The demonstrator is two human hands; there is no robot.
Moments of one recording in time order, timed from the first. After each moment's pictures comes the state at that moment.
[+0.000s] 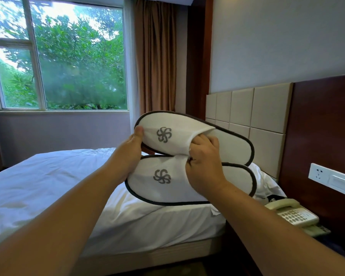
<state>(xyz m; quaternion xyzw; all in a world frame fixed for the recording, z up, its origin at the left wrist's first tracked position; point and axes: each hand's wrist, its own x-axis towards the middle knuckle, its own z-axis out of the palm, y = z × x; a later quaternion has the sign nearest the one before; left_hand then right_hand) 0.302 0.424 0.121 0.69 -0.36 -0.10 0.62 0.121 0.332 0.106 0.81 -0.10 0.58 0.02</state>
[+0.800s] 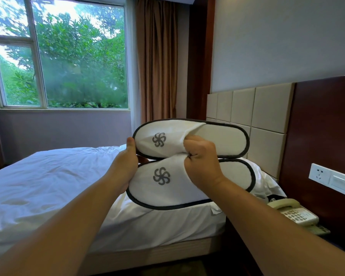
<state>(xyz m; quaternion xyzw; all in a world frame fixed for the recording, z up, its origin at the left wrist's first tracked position) 0.310 0.425 0.088 0.68 -0.27 -0.12 0.67 0.127 0.336 0.112 0.81 -0.02 0.58 -0.11</state>
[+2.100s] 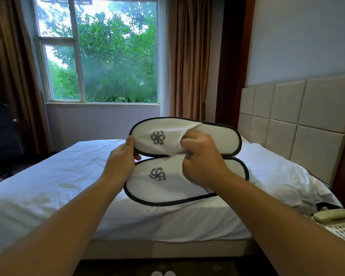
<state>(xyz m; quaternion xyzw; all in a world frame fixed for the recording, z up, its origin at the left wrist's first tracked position) 0.397 0.537 0.078 0.74 -0.24 0.04 0.63 0.229 0.399 0.113 0.86 0.05 0.50 -0.08</state>
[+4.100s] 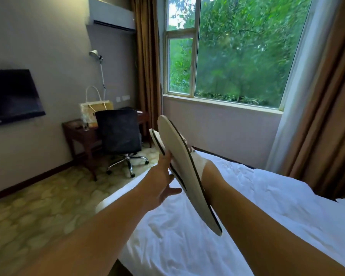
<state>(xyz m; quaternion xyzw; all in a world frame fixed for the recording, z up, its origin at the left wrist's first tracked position) 0.731 0.534 0.440 0.61 -0.06 -0.16 0.77 0.714 0.391 0.464 0.66 -0.09 -0.04 -0.75</state>
